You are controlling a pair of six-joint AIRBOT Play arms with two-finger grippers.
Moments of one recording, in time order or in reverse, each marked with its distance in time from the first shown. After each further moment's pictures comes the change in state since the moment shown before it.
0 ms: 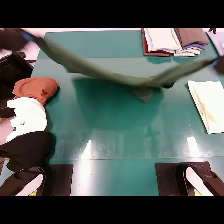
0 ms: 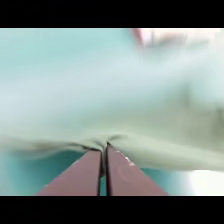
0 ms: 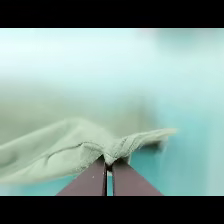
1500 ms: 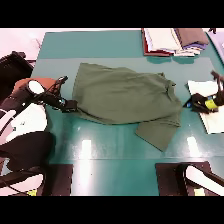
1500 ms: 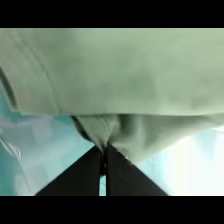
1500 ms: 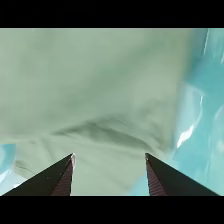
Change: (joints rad) left arm 0.000 -0.389 -0.692 -0.084 -0.030 0.072; right arm -0.165 -0.311 -0.421 -0.117 0.224 0.092
